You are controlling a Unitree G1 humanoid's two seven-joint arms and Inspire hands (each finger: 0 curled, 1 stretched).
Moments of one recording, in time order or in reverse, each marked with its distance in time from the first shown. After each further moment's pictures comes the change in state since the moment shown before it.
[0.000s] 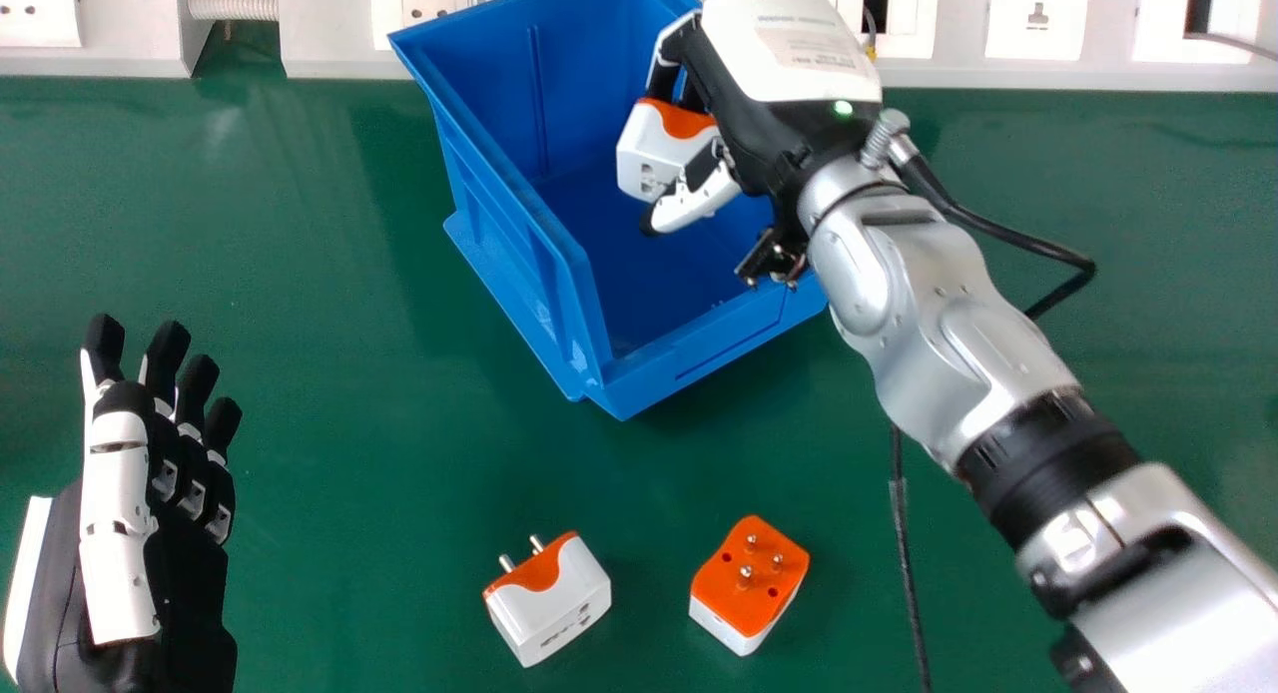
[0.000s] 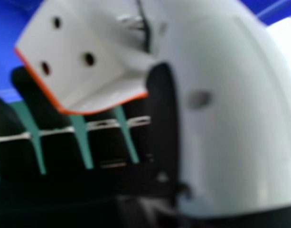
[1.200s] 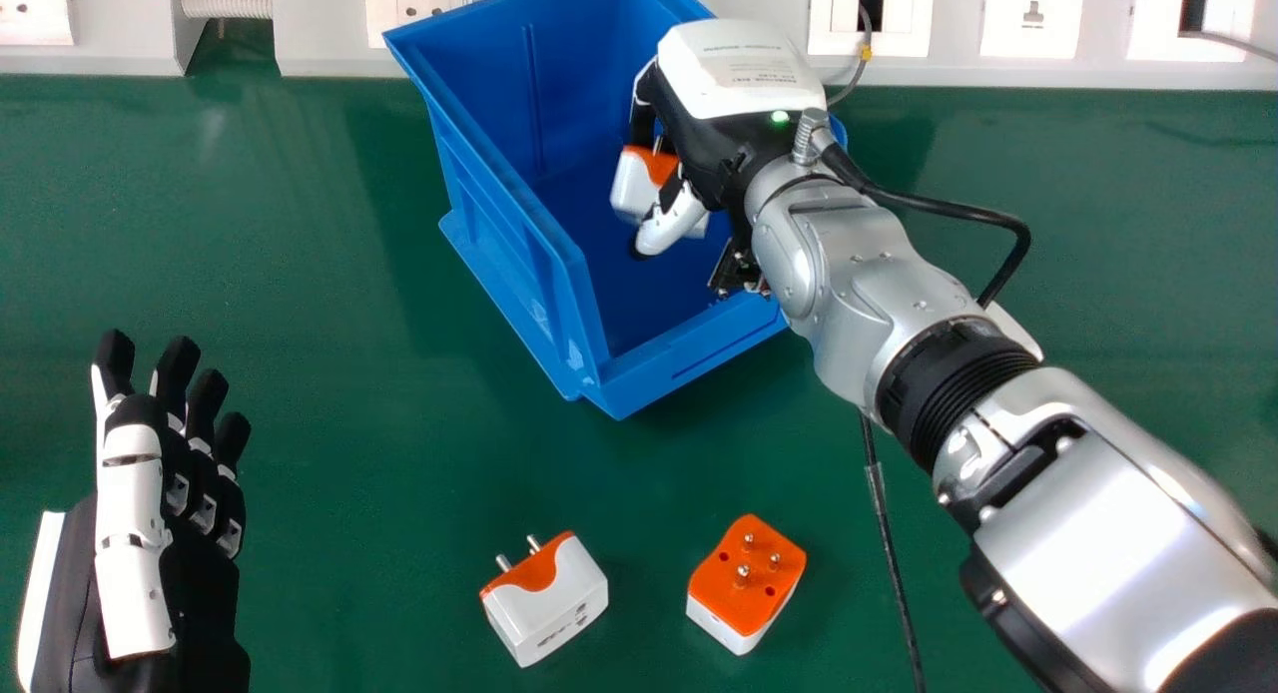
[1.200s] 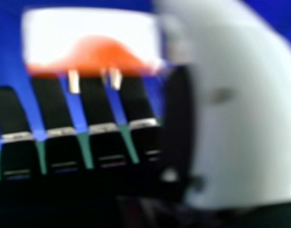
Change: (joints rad) left arm 0.026 -0.030 -0.031 -0.032 0.031 0.002 0.019; right arm -0.189 0.103 0.138 0.399 0.063 0.017 -0.036
